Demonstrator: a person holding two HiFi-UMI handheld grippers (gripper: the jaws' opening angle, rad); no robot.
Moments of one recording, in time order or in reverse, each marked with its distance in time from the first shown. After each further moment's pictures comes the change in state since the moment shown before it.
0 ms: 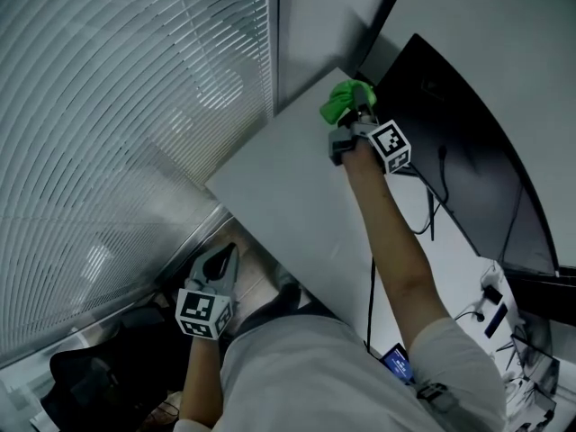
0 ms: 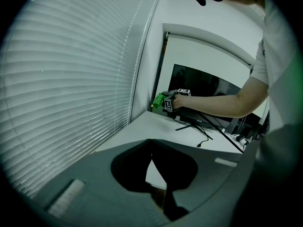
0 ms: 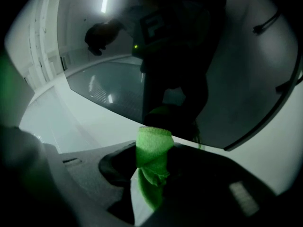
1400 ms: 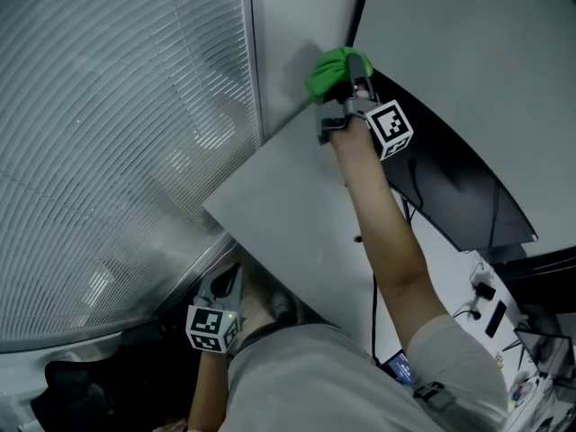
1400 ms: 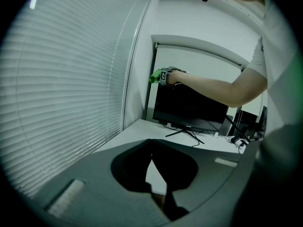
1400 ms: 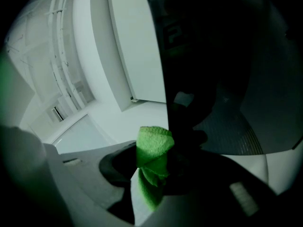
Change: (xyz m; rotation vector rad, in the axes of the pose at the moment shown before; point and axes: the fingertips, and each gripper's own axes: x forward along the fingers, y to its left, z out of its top) left arm -0.057 -0.077 0.016 0.061 -0.112 -0.007; right arm -0.049 0.248 0.111 0.101 -0.183 0.396
